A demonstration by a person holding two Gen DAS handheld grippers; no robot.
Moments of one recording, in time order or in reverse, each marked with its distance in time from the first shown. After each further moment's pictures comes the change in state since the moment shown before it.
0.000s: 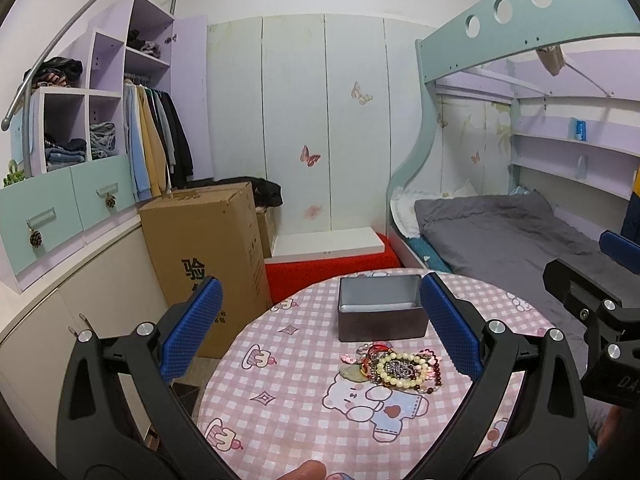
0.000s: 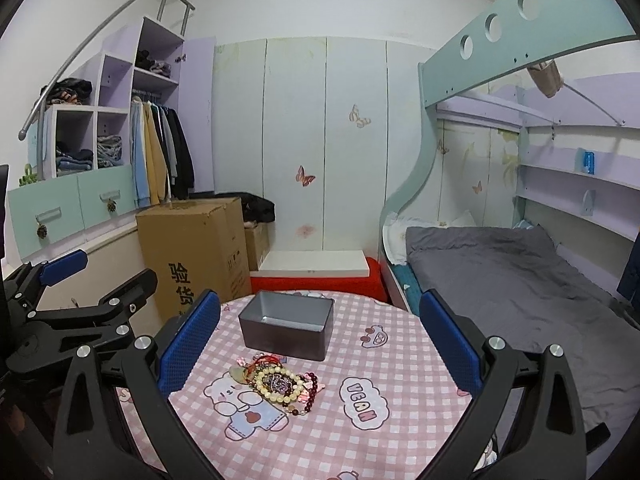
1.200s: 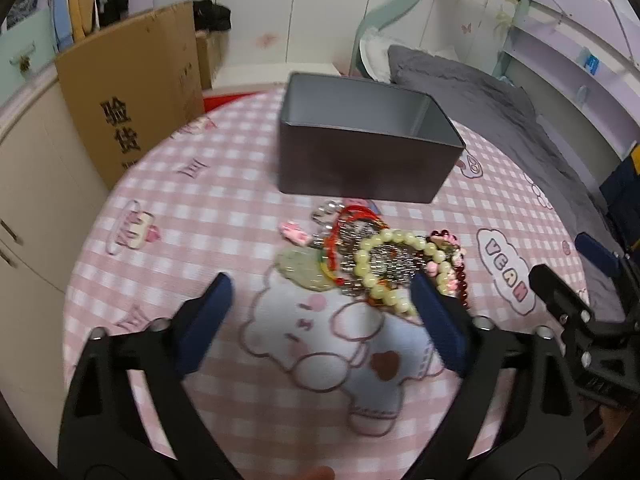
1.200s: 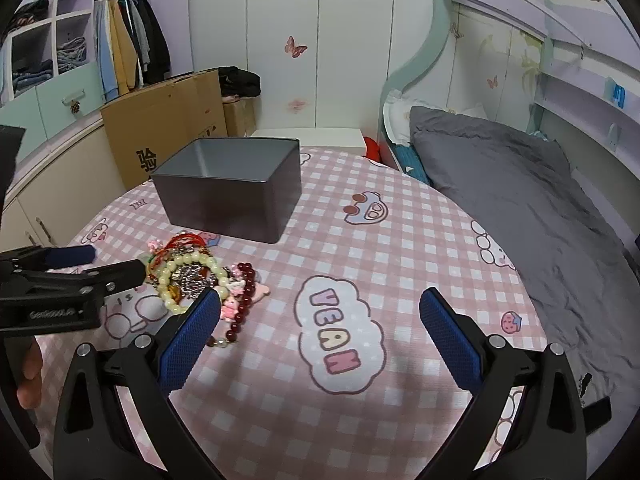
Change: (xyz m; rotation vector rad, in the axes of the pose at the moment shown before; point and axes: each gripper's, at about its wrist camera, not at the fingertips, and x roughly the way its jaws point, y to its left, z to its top) left arm 0.173 -0.025 -0.092 -0.096 0.621 -0.209; right arm 0.134 -0.051 -0.094 -0.013 0.419 -0.002
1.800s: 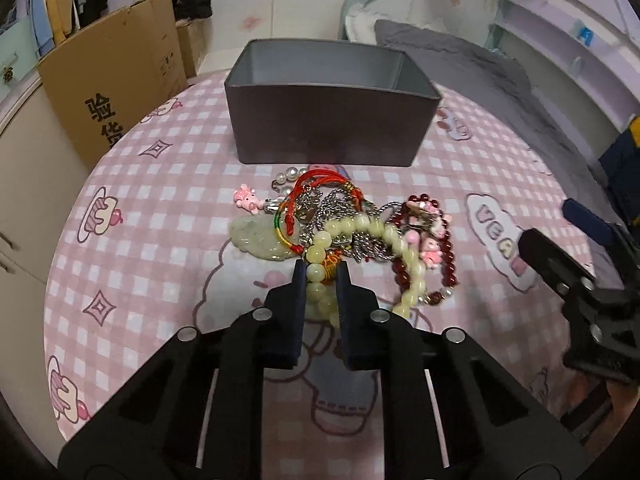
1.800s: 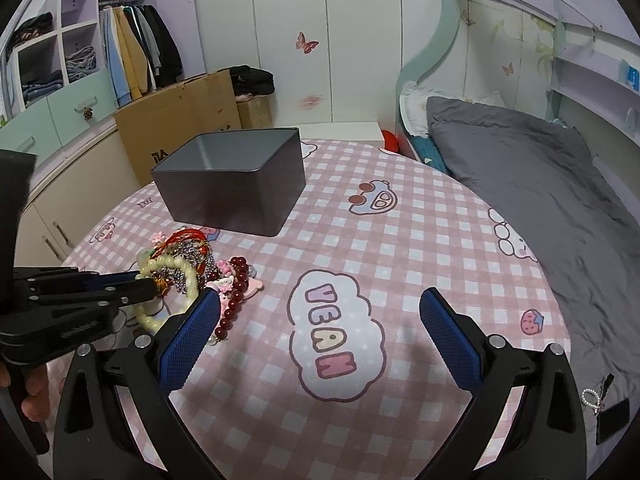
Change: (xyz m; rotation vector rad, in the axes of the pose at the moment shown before) left arm 0.008 -0.025 -0.014 0.073 0.047 -0.010; right arm 0.012 -0.018 -0.005 0.023 0.014 0.099
